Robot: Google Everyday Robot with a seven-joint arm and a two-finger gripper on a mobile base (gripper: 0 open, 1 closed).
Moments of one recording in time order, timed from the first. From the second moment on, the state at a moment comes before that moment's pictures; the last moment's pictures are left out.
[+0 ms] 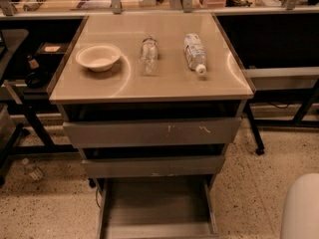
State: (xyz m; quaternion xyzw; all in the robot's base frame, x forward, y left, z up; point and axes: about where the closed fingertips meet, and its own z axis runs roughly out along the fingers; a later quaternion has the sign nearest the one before) arm 0.347 -0.173 0.197 -0.17 0.95 0.10 0.23
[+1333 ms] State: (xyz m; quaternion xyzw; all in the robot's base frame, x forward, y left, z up) arm 0.405 -0.142 0.177 -0.16 0.94 0.12 0.28
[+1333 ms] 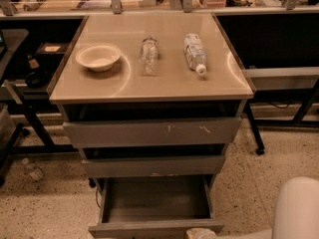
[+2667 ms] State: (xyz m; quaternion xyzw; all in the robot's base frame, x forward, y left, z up) arm 0.503 -0.108 0.180 -0.19 0.92 0.14 0.32
